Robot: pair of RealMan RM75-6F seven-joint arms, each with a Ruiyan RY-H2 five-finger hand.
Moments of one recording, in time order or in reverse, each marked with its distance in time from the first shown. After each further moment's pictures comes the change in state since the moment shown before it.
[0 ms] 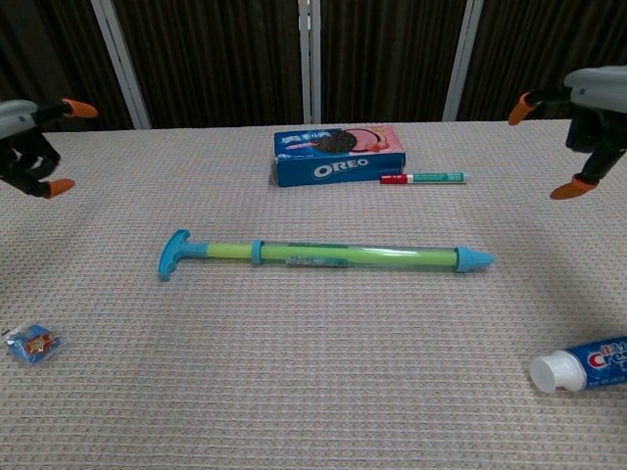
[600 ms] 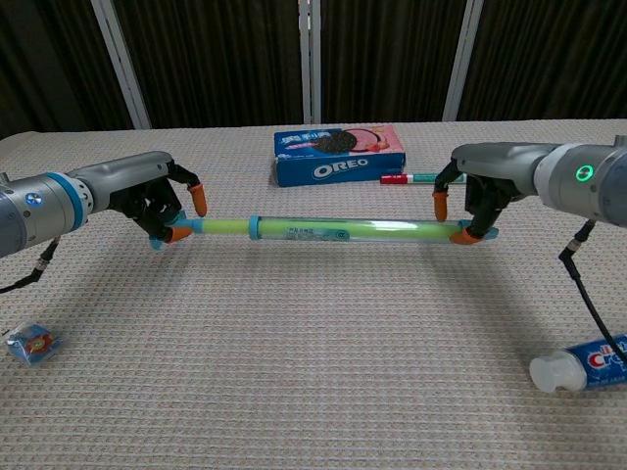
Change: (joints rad) left arm -0.162 -0.199 -0.047 0.016 -0.106 -0.218 0.088; right arm 0.176 -0.234 0.049 0.117 0.304 -0.180 -0.176
